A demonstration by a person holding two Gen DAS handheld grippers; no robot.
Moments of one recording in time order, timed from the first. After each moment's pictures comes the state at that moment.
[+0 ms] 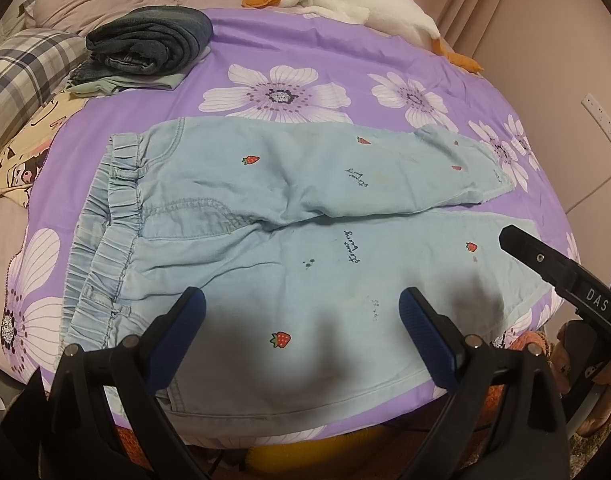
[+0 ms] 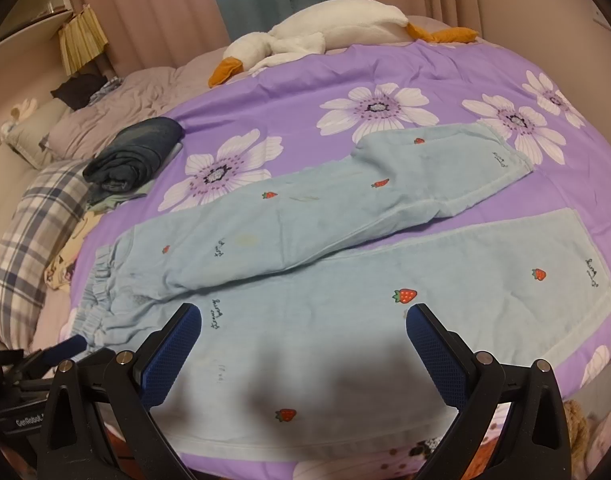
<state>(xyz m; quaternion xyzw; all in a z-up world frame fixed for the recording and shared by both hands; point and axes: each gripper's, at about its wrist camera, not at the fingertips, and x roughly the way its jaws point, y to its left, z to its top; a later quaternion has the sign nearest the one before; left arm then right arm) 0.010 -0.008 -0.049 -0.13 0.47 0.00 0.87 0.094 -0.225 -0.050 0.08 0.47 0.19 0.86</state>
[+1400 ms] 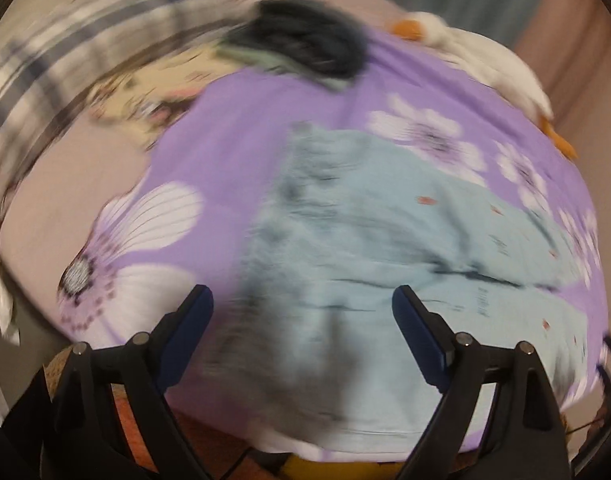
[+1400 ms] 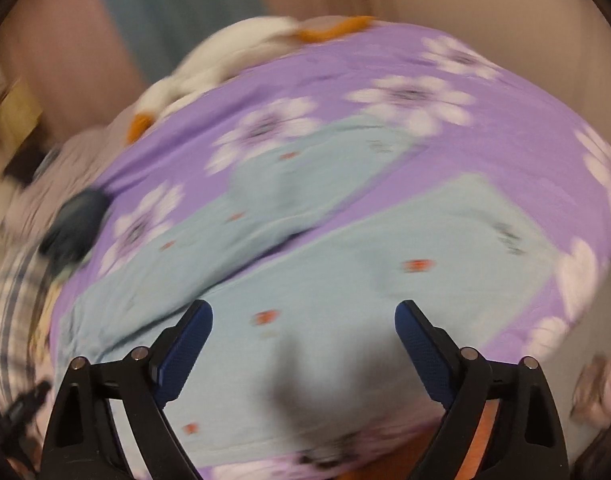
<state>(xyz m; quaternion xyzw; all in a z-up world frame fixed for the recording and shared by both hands) -0.033 0.113 -0.070 -0.23 0.44 0.19 0.85 0.119 -0.379 -0.075 0.19 0.48 0.03 0.85</state>
